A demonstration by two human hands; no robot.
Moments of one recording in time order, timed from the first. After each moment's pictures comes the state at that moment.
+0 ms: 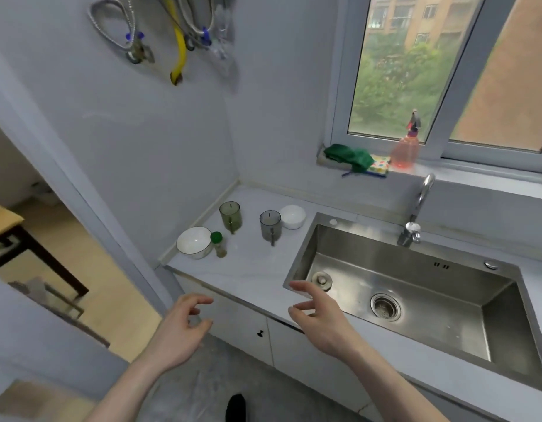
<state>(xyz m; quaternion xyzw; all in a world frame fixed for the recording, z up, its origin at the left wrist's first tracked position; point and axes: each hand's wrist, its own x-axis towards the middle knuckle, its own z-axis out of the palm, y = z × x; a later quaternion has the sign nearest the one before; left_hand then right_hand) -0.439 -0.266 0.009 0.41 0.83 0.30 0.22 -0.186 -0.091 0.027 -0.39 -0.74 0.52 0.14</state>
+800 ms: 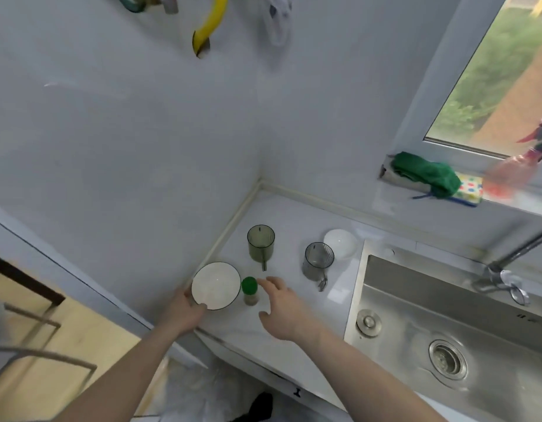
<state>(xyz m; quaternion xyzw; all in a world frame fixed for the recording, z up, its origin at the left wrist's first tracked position) -0.745 -0.090 -0.088 0.21 0.89 0.23 0.33 -0.539 0.041 -0.068 -0.35 -0.87 0.33 -0.07</state>
